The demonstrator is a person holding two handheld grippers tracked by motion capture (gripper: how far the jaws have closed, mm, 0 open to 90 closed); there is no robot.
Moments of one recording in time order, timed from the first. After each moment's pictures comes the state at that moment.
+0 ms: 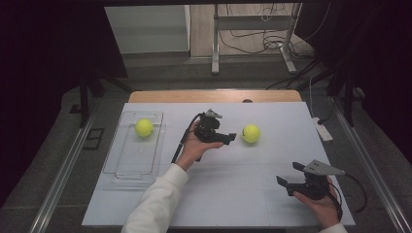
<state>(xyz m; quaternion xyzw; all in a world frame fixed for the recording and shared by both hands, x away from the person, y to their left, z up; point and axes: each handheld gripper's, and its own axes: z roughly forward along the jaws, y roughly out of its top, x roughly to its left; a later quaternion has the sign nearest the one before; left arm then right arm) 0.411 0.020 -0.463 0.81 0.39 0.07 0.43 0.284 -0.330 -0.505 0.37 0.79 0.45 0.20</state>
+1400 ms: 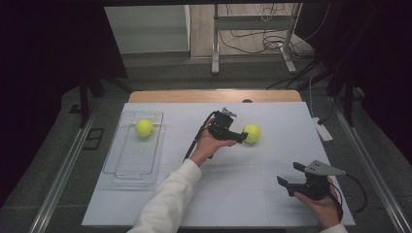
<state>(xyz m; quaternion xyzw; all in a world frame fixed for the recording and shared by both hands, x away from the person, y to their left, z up) 0.427 -0.022 -0.467 0.82 0.38 0.07 0.41 0.283 -0.331 -0.505 0.37 0.79 0.45 0.20</state>
